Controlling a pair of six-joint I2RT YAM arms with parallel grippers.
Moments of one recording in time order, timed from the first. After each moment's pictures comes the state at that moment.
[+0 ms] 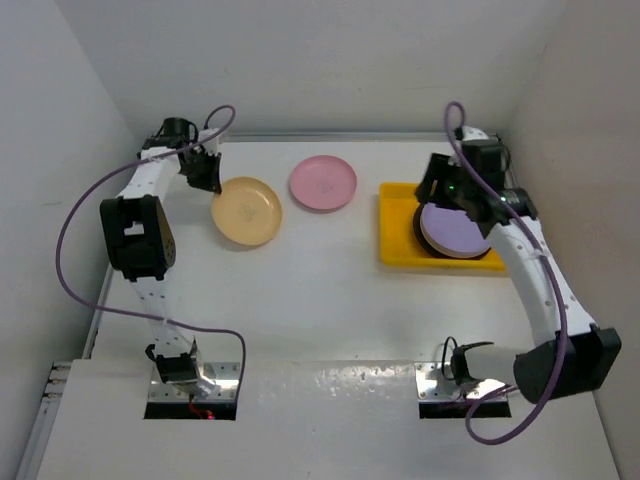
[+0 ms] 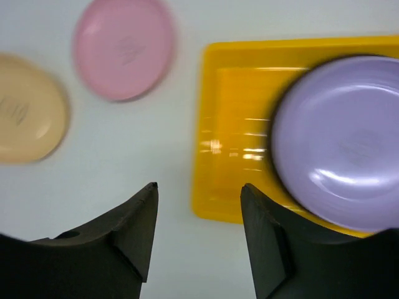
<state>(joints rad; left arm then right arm) 0.11 2.09 1.77 -0.76 0.39 0.33 0.13 1.24 1.21 -0.63 0.01 0.31</state>
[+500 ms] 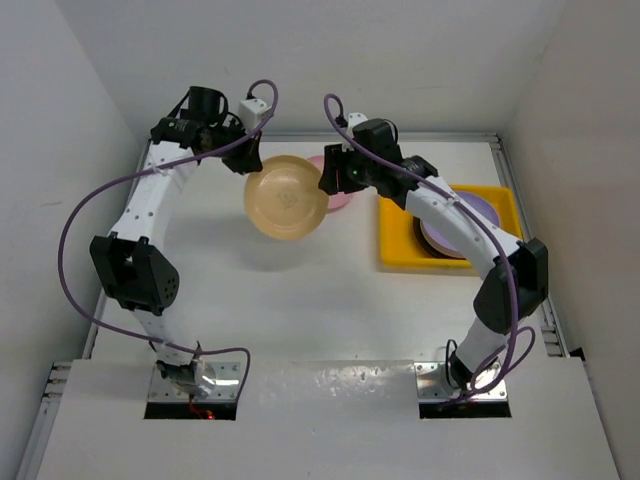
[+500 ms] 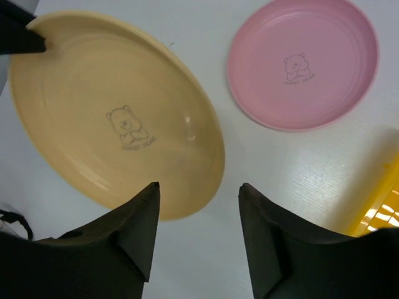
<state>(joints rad) -0.16 1.75 1.88 -0.91 0.52 0.42 0.56 1.69 1.57 -0.47 -0.10 0.28</state>
